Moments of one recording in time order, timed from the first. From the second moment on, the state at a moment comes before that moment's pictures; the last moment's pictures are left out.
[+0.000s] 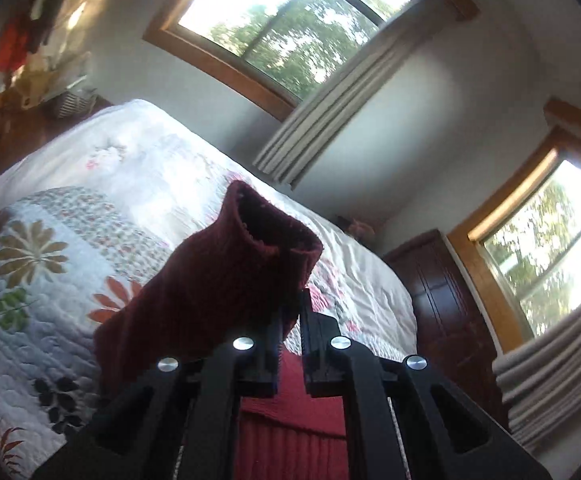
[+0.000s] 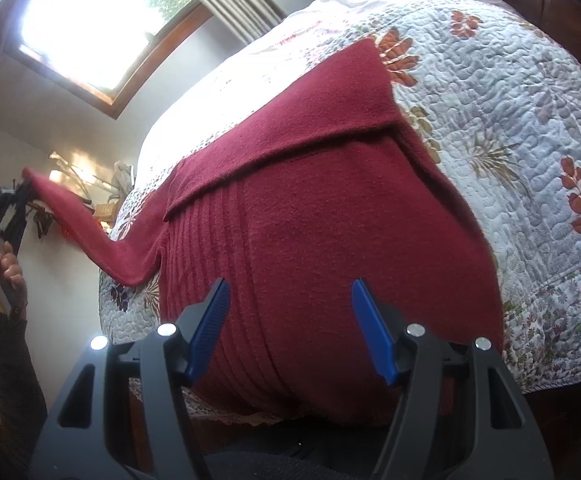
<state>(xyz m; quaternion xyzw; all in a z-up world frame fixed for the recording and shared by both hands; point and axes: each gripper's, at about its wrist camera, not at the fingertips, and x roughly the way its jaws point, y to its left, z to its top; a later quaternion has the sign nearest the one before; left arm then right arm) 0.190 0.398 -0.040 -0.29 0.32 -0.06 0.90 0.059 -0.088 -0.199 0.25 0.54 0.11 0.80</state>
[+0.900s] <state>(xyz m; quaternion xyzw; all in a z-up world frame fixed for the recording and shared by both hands) 0.171 0.214 -0.181 -0.24 0.52 -0.19 0.80 0.219 -0.126 -0.226 0.39 0.57 0.24 0.68</state>
